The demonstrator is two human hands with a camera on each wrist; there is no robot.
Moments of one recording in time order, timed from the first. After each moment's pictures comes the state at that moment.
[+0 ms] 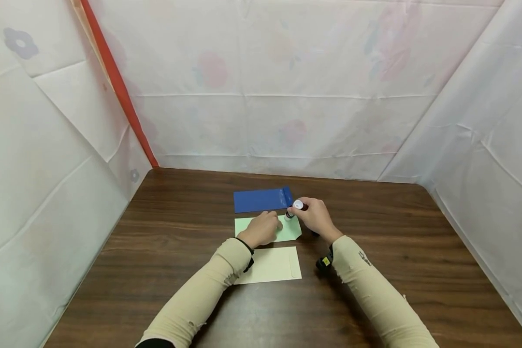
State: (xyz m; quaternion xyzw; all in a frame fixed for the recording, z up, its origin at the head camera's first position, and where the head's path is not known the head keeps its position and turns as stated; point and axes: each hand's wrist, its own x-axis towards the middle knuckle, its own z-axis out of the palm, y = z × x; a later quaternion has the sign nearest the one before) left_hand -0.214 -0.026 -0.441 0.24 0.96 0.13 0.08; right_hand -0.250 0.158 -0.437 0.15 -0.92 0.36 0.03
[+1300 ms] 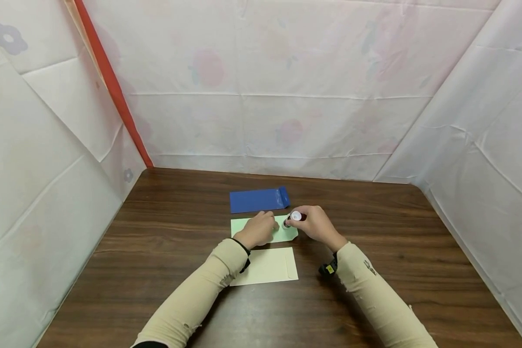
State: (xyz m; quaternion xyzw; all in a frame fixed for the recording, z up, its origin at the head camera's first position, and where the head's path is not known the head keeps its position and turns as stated) left_hand -0.208 -0.029 -0.443 0.25 0.96 0.13 0.07; right_hand -0.228 0.166 -0.432 0.22 -0.92 0.34 -0.01
